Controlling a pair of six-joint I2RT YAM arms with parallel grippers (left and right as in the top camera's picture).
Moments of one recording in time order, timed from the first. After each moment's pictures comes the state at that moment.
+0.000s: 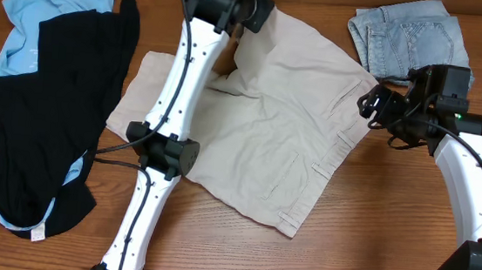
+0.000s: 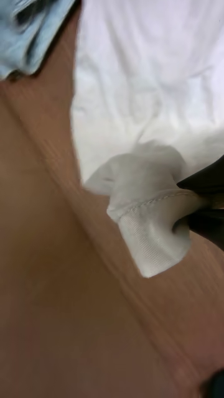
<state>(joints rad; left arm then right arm) -0.38 2.69 3.13 -1.22 -0.04 0.18 -0.12 1.56 1.18 -0.67 -0.31 0.32</state>
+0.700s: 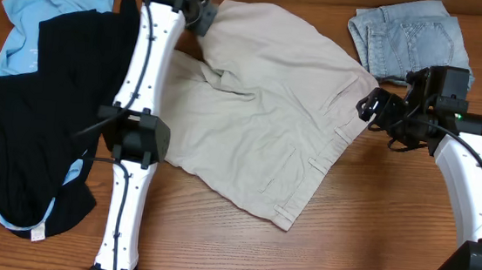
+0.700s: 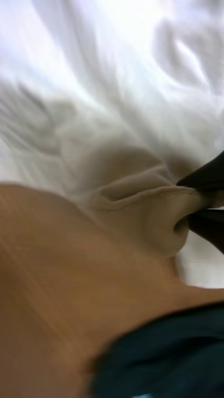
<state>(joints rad) -0.17 2.69 2.90 -1.31 -0.05 0.24 -0.12 1.56 1.18 -0.70 -0.31 0.31</state>
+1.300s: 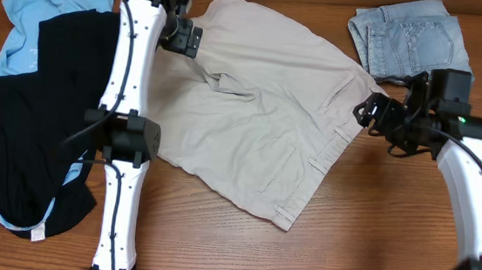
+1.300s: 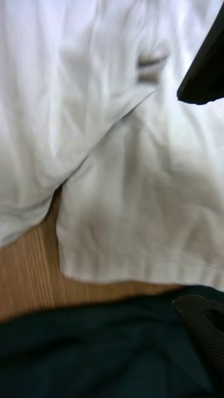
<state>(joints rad) -0.12 2.64 2.97 -1.66 -0.06 0.02 -0.12 1.49 1.18 -0.79 -0.37 0.29</state>
